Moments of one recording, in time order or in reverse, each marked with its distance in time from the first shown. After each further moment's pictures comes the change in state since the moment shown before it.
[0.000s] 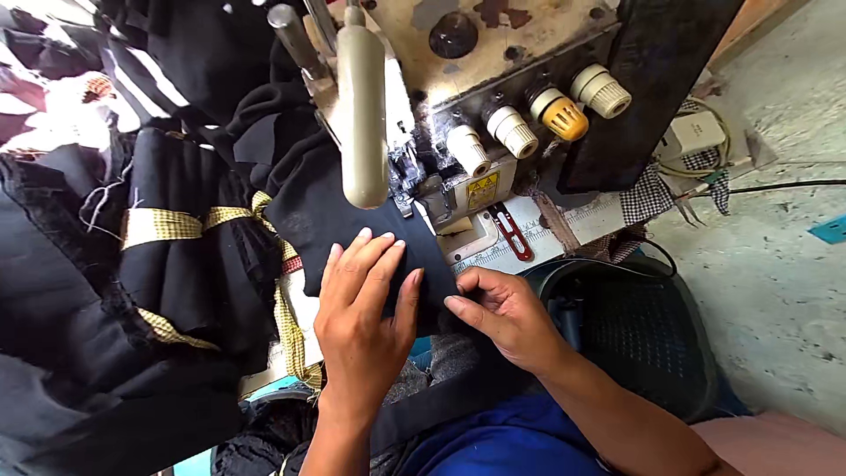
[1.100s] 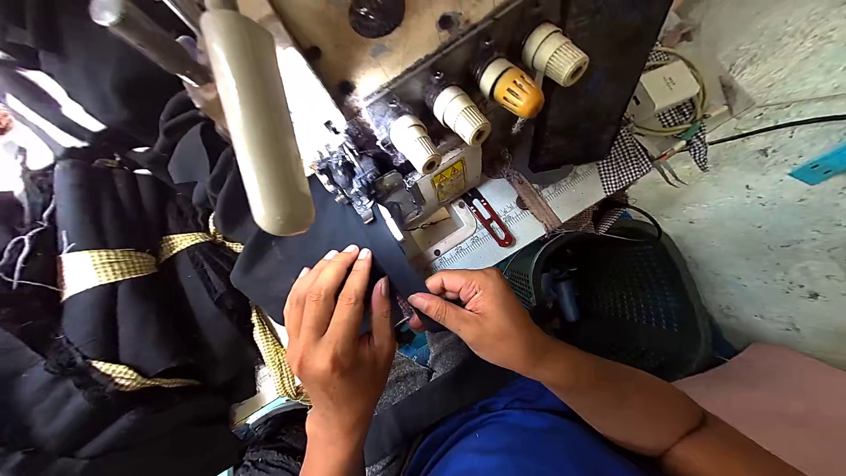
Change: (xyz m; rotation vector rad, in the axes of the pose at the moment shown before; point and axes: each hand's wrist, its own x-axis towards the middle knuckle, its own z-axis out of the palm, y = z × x) left_hand -0.006 -0.004 0.004 0.082 0.028 0.052; right_hand 0.005 -0.010 0.014 -0.081 0.028 0.114
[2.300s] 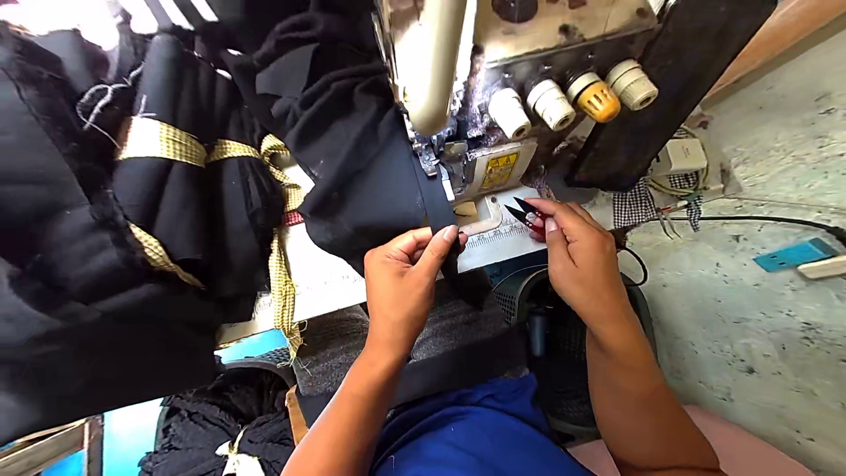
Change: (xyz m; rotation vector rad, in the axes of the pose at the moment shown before) left_hand -0.001 0.038 0.017 -1.041 -0.066 -0.759; right_hand 0.004 -0.010 -0.089 -0.984 0.228 -0.139
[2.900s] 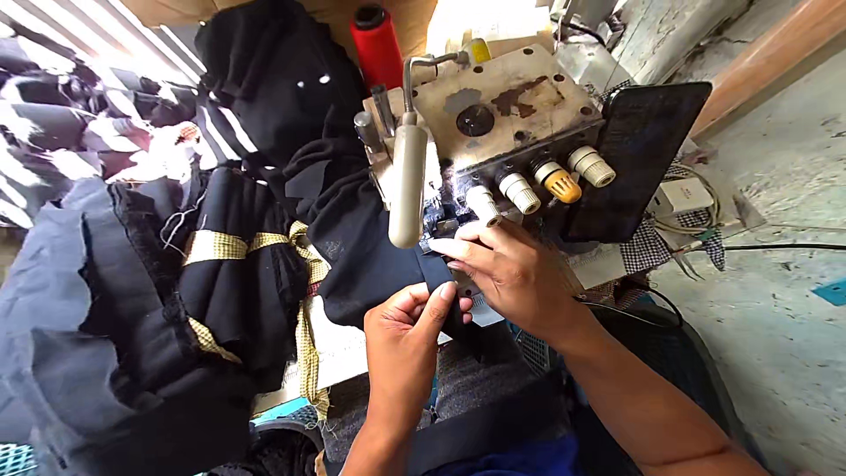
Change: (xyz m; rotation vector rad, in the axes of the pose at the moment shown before) left_hand 0.012 0.035 0.007 -0.216 0.000 -0.009; right_hand 0.070 -0.054 0.031 0.082 0.129 -0.589
